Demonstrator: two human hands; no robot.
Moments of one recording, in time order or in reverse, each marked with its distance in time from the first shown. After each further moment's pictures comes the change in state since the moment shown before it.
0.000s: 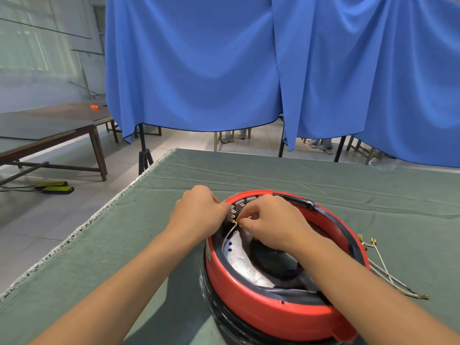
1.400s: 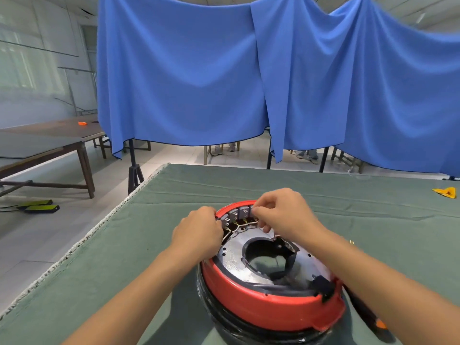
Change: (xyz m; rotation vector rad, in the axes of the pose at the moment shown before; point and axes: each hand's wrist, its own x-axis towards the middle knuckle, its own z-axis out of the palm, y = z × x) left_hand -0.011 0.003 0.012 0.214 -0.025 0.068; right_hand -0.013 0.012 -0.037 0.326 0.137 0.185
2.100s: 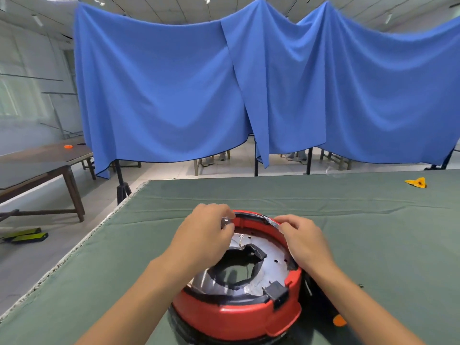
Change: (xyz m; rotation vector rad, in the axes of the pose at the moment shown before) left_hand -0.017 0.067 -0.008 -0.029 0.086 0.374; right_hand -0.037 0.076 -0.026 0.179 0.248 0.297
